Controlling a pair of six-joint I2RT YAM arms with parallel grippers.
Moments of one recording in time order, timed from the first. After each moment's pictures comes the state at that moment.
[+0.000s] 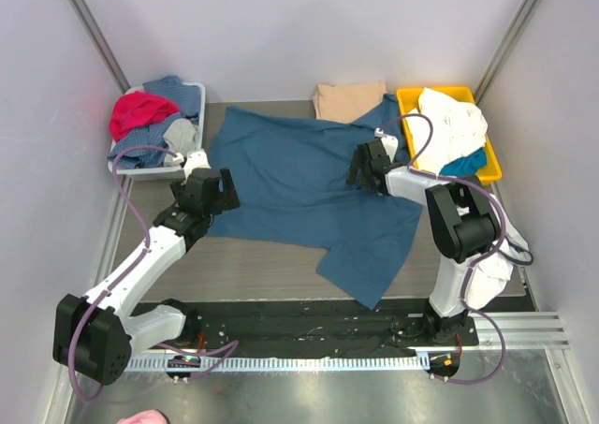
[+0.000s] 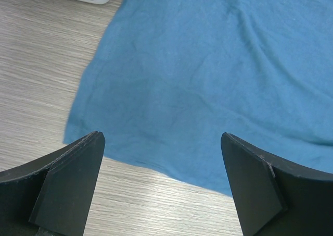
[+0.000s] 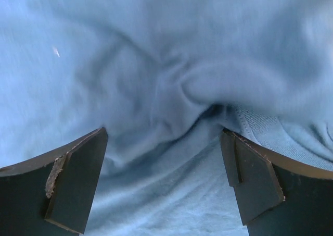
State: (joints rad) left arm -0.37 1.10 0.76 -0.33 -0.44 -0.45; right arm 0.37 1.85 1.10 -0.13 0.35 0.55
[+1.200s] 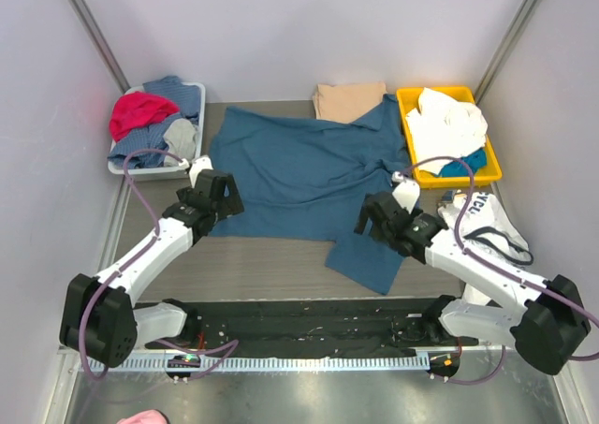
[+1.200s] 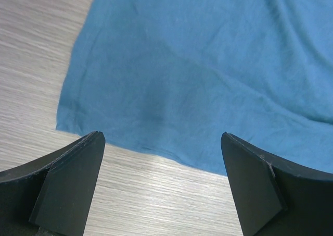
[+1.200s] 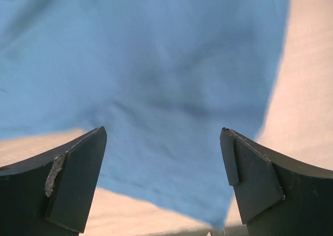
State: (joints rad) left arm -0.37 1.19 0.76 -0.38 -0.41 -0.55; right arm 0.67 1.12 0.77 -0.59 0.50 0.82
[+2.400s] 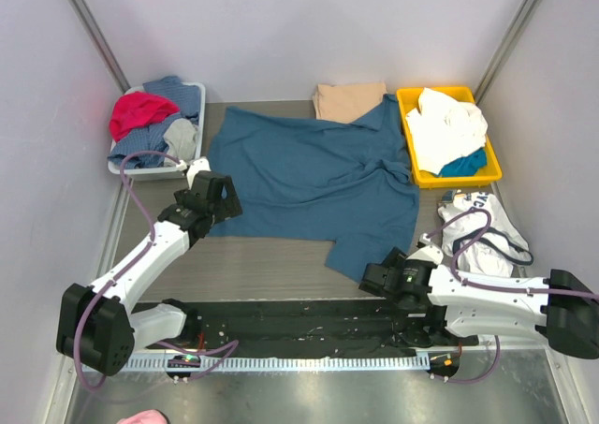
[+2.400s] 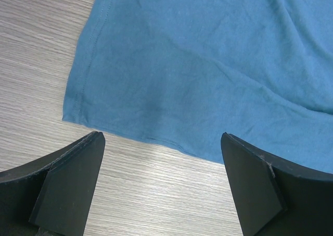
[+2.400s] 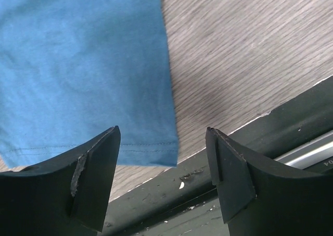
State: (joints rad) left arm -0.37 1.15 0.77 -0.44 -0.39 -0.55; right arm 1.16 0.98 0.48 -1.02 0.63 1.86
